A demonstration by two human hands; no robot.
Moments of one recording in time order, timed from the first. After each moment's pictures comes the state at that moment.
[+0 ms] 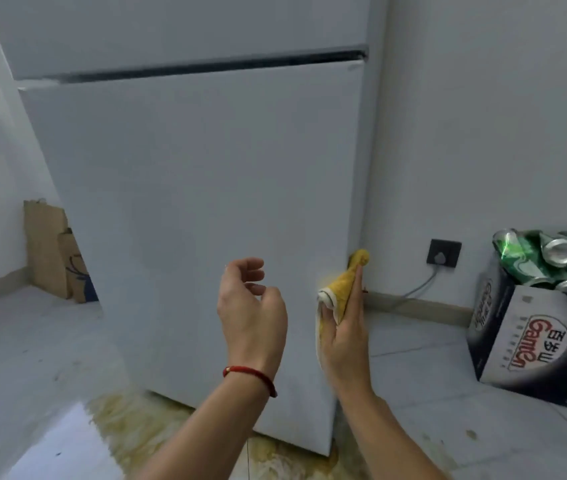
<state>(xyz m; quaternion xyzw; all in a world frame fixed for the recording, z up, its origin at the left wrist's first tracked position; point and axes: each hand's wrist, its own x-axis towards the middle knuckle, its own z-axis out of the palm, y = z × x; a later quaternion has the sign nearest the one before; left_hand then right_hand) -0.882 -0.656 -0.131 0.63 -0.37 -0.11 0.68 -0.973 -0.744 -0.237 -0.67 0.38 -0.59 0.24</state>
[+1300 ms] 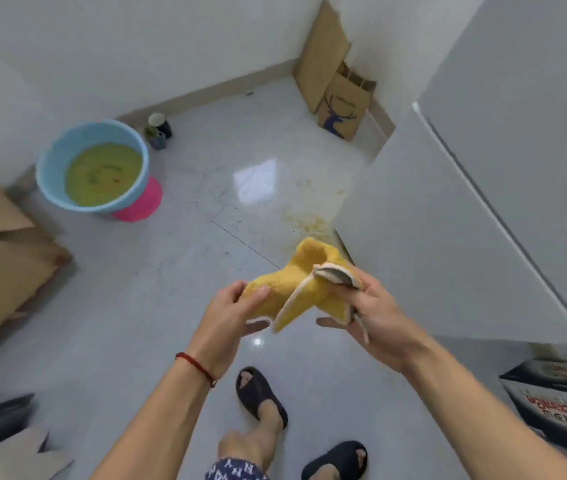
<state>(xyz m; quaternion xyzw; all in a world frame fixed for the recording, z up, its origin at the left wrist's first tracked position) -0.665 -0.260 0.252 0.65 0.09 -0.43 0.62 -0.758 -0.470 0.280 -0.51 0.32 0.12 0.79</state>
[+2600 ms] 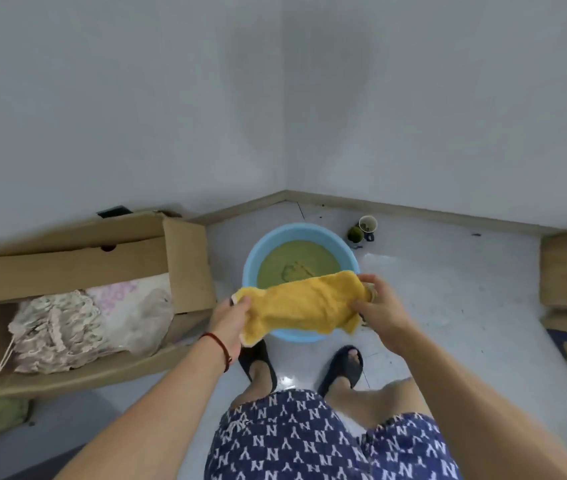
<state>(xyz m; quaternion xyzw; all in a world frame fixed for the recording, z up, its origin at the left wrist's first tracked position) -0.033 0.106 0.140 0.53 0.53 -0.19 0.63 0.021 -0.157 0.161 -0.75 0.23 0.33 0.52</state>
